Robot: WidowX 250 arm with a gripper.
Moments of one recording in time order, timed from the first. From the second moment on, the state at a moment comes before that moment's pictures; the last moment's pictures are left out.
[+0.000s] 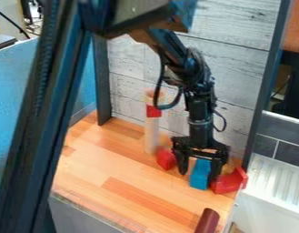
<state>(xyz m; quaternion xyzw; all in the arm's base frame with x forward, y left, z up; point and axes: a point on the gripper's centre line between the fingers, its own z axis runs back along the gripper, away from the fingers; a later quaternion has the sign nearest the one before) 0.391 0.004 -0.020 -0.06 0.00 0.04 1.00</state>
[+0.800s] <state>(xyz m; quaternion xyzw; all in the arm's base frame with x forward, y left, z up) 0.420 0.003 -0.043 0.01 0.02 0.06 1.00</state>
